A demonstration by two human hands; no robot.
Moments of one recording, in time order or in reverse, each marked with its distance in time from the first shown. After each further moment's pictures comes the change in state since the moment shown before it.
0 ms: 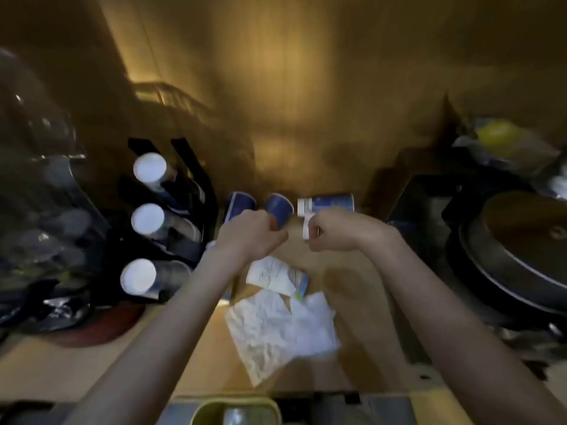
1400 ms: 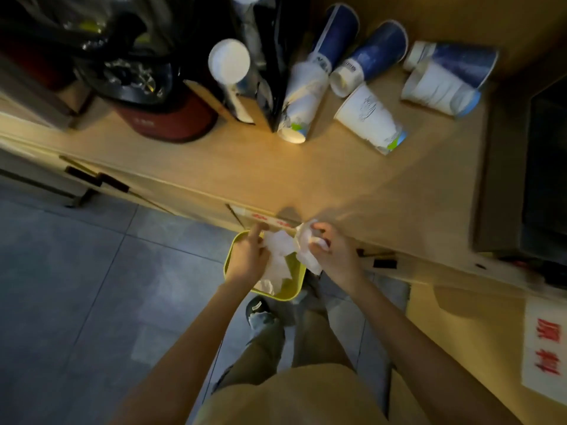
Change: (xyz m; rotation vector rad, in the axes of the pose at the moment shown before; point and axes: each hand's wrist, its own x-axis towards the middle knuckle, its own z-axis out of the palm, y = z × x) left_hand -0.215 -0.161 0.238 -0.486 0.048 -0.460; right_hand -0.083 -0.081 0.302 0.590 -0.021 0.105
